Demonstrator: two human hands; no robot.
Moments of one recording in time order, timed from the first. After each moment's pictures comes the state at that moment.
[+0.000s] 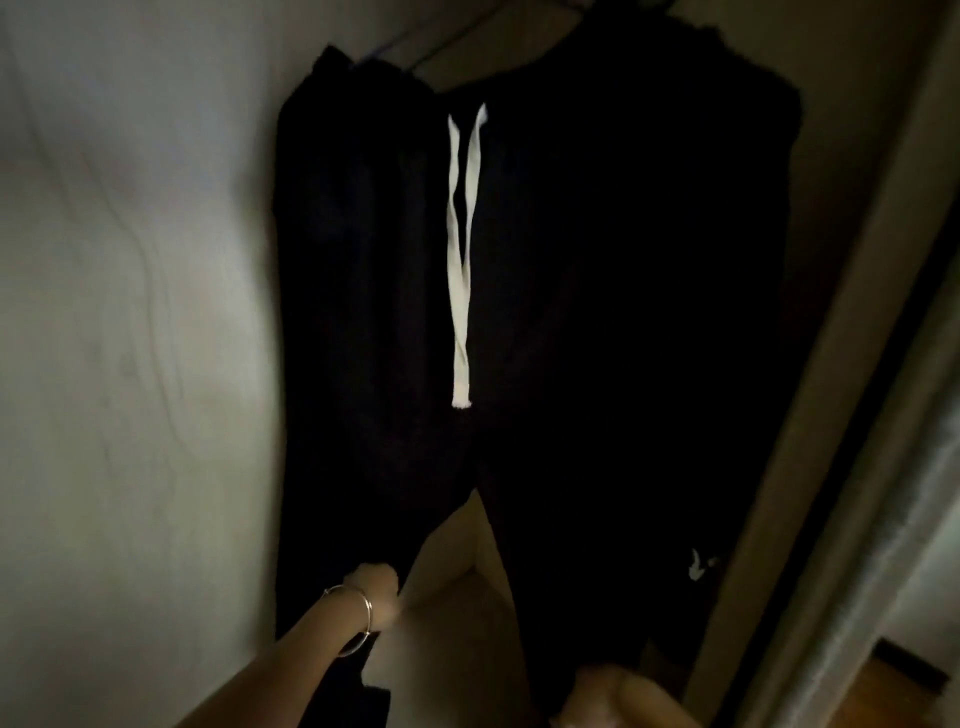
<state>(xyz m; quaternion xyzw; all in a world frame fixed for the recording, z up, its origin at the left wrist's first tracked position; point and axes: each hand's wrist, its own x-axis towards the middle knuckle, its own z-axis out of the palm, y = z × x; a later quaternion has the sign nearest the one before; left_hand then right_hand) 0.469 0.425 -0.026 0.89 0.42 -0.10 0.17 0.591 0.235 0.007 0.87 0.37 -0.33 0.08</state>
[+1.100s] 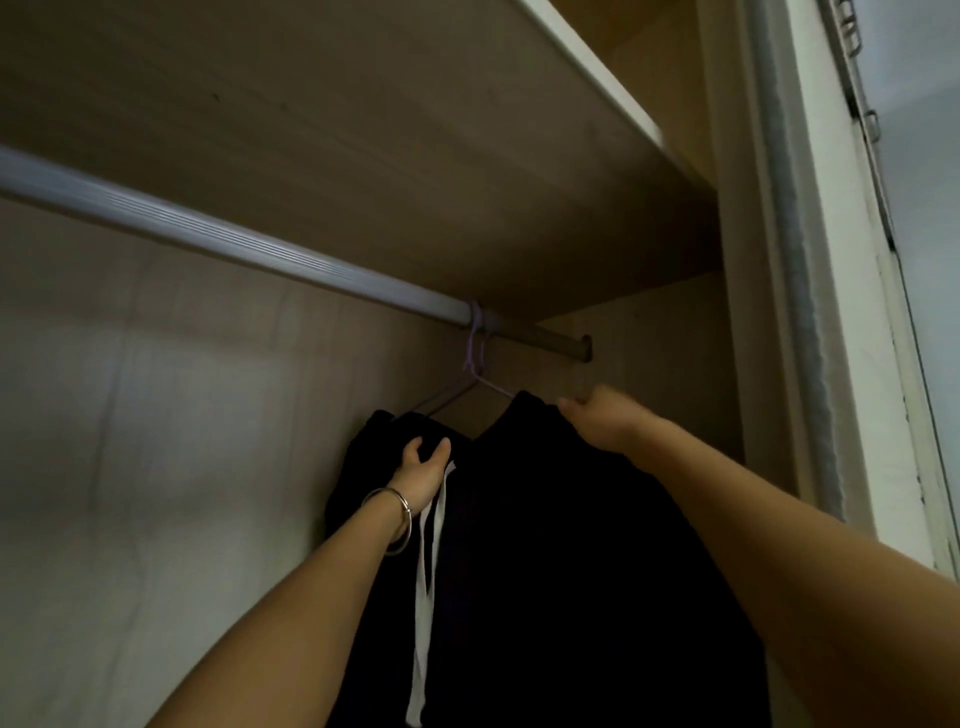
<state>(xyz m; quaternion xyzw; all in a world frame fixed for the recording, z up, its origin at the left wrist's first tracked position) 0.545 0.441 0.361 0.72 0.27 0.43 0.47 0.624 0.247 0.436 0.82 0.44 0.04 -0.37</state>
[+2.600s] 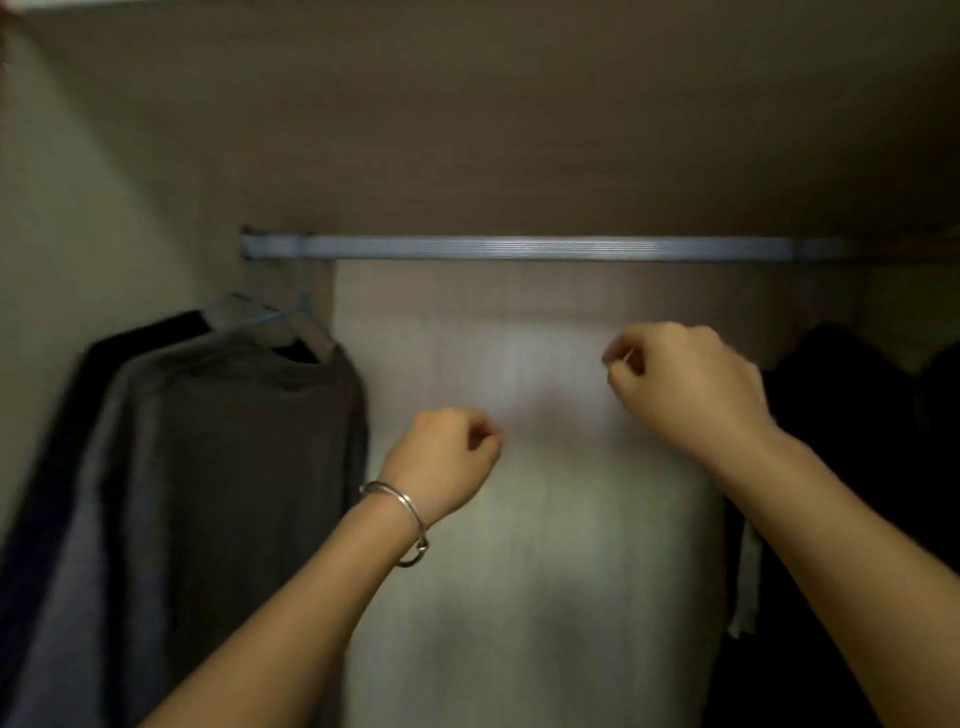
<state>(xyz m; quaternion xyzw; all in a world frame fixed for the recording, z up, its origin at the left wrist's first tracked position) 0.269 0.269 0.328 0.70 0.53 0.46 -0.10 0.449 0.233 0.383 0.54 0.67 0.25 -0.44</state>
